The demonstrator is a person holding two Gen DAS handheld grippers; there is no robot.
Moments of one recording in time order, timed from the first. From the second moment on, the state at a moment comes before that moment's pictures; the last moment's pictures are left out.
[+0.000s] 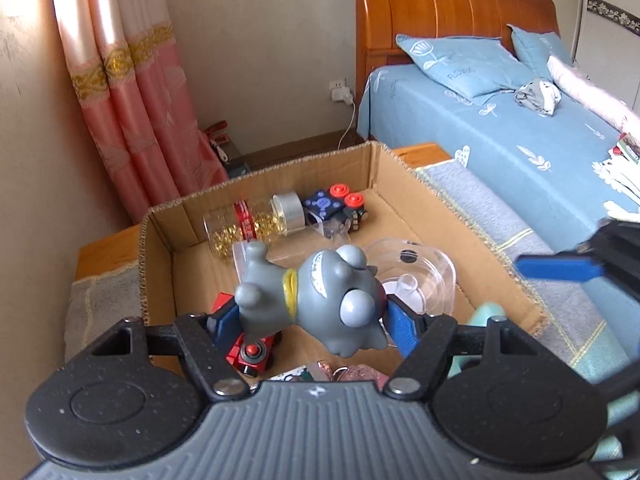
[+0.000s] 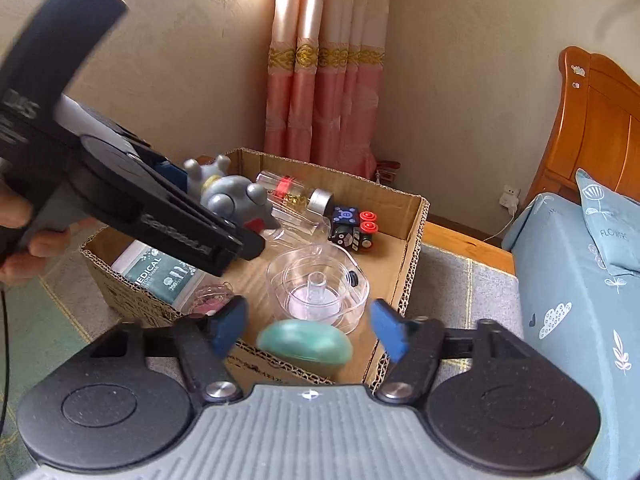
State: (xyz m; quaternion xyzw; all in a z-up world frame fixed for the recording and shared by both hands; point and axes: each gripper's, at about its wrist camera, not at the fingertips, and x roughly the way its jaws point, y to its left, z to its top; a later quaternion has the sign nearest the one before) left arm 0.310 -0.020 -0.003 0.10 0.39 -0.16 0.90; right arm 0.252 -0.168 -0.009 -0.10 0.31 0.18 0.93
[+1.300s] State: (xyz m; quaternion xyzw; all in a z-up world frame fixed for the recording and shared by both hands) left arm 0.151 0.012 0.020 0.03 0.38 0.01 0.92; right arm 0.174 -0.166 0.015 -0.04 0.40 0.01 0.91
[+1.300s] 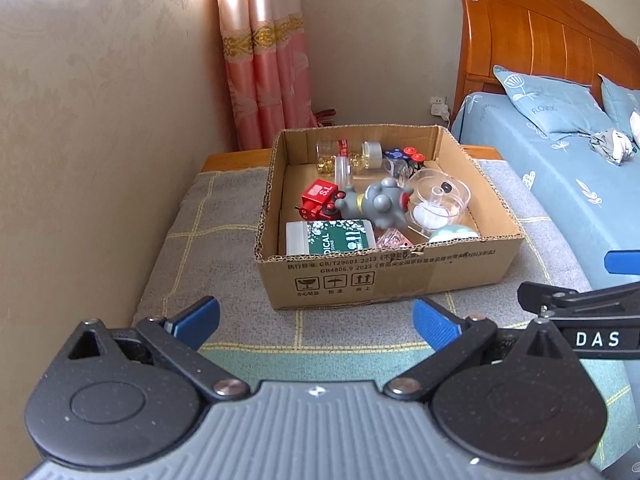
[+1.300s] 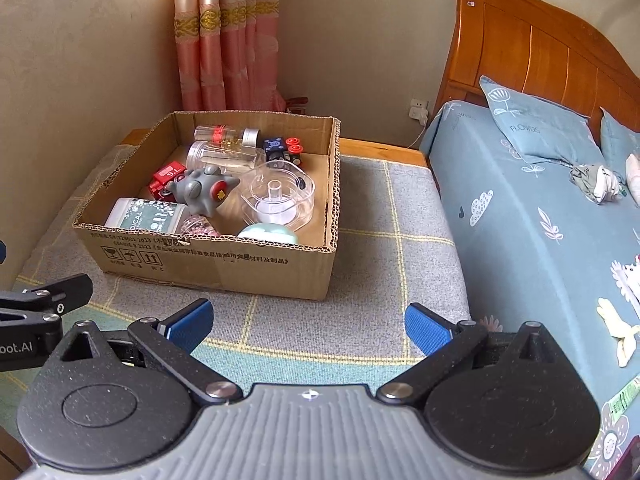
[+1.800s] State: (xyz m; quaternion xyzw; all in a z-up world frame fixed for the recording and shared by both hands) left arm 0.149 0.011 0.022 0.04 0.38 0.01 0.92; right arm 0.171 -0.165 0.022 -0.04 0.39 0.02 0.92
